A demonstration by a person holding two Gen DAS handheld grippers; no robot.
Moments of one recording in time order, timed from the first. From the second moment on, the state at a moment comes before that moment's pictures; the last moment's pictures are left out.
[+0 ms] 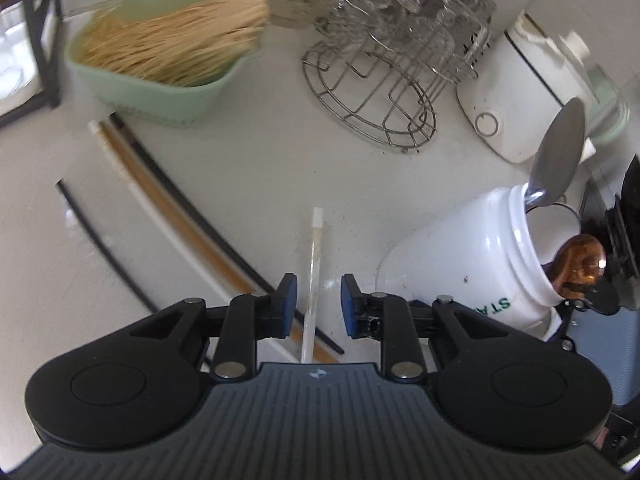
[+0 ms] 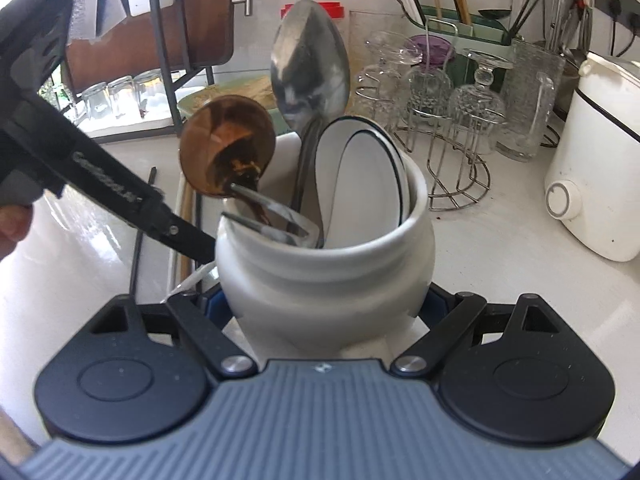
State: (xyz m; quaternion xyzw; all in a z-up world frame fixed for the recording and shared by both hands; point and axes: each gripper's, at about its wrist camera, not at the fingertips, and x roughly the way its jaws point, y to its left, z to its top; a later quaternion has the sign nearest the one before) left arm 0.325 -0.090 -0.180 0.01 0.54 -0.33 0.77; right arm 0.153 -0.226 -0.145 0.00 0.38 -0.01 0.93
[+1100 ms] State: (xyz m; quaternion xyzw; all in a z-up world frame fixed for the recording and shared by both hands) left arm 0.300 -0.096 -0.137 0.00 0.48 -0.24 0.84; right arm 0.149 -0.228 -0.144 -0.01 0.38 0.02 0.92
